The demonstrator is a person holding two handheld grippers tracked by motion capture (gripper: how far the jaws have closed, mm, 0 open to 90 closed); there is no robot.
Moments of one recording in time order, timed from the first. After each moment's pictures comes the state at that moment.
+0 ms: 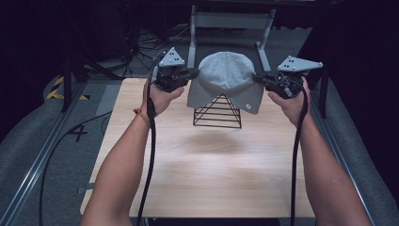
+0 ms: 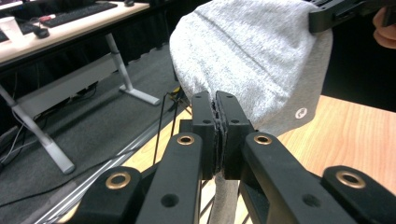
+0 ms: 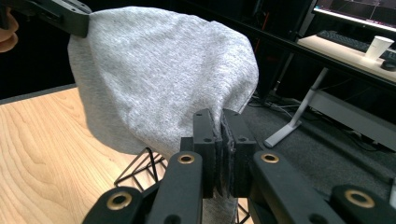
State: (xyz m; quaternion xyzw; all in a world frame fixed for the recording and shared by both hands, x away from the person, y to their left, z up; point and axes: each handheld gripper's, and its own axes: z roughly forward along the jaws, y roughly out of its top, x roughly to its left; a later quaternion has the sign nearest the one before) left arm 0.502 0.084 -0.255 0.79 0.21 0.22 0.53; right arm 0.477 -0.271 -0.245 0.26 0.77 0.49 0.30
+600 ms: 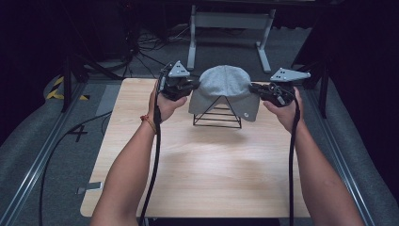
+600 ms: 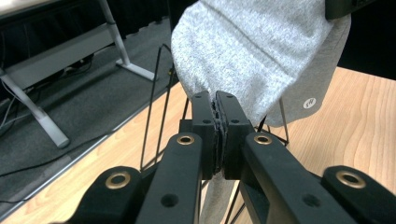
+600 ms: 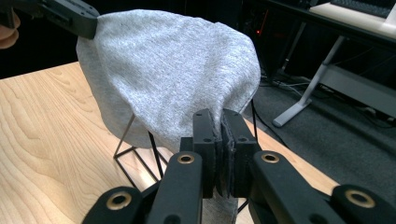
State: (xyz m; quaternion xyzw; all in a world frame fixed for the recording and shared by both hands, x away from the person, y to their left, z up) left arm 0.517 0.072 -0.304 0.81 0.24 0.20 0.50; right arm 0.490 -0.275 -0.289 0.28 0.79 0.47 0.27
